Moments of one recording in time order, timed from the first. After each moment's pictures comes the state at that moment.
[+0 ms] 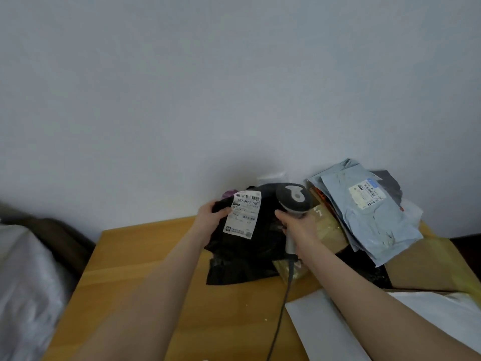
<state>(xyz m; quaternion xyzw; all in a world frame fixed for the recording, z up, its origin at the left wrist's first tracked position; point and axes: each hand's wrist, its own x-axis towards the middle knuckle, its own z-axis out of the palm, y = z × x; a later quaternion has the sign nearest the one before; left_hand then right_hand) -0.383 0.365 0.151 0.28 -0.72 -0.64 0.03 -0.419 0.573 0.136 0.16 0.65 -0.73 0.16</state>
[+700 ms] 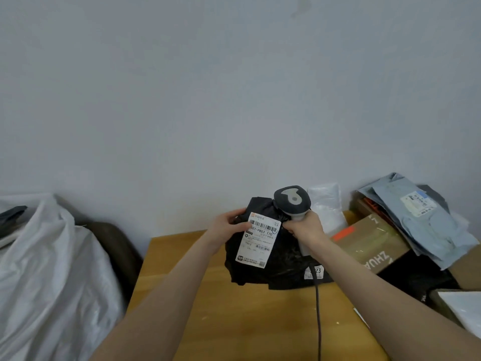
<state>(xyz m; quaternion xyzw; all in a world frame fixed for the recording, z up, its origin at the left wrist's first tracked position) -0.276 0.208 0.195 0.15 -0.76 -0.63 -0.06 -0.337 0.414 0.183 0.02 0.79 -0.60 0.12</state>
